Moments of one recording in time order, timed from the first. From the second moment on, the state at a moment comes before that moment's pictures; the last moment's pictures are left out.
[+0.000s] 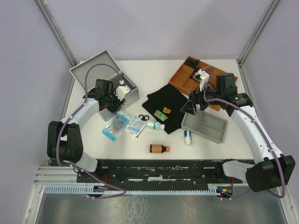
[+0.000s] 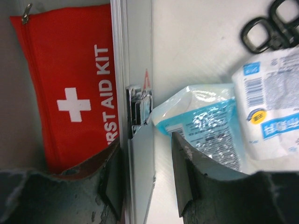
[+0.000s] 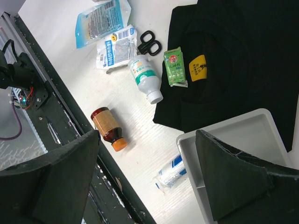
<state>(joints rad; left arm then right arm) -0.16 1.53 1.04 -0.47 0.32 0.68 0.20 1.21 1.16 -0.70 -0.74 -0.12</state>
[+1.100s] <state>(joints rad) -0.36 1.10 0.70 -0.51 0.17 0.68 0.20 1.22 1.16 -0.70 -0.73 -0.12</state>
